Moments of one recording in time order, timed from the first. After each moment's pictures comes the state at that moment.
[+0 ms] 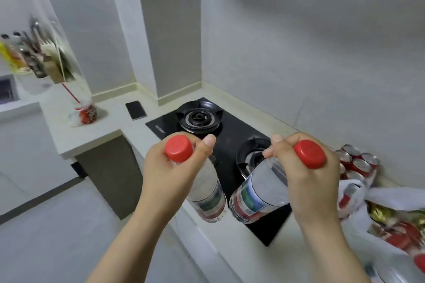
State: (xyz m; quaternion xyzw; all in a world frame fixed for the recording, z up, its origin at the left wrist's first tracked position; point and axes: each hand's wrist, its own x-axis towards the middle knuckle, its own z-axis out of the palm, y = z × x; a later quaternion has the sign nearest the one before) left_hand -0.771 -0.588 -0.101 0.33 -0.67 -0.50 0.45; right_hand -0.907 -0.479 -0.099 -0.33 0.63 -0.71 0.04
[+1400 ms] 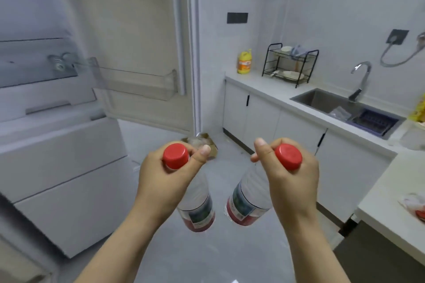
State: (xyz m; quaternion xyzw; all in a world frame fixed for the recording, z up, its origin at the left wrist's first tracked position) left_hand -0.494 -0.555 -0.089 0.72 -0.22 0.03 0.66; right_hand -0.578 -0.709 -0.089 -0.69 0.13 -0.46 0.54
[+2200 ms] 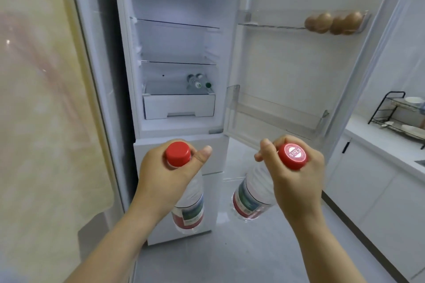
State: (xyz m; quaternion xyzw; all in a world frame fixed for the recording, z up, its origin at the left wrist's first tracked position) left_hand -0.399 -0.234 -0.053 0.75 -0.11 0.21 0.62; right_hand -0.417 -0.425 -0.045 -0.73 -0.08 -0.41 0.55
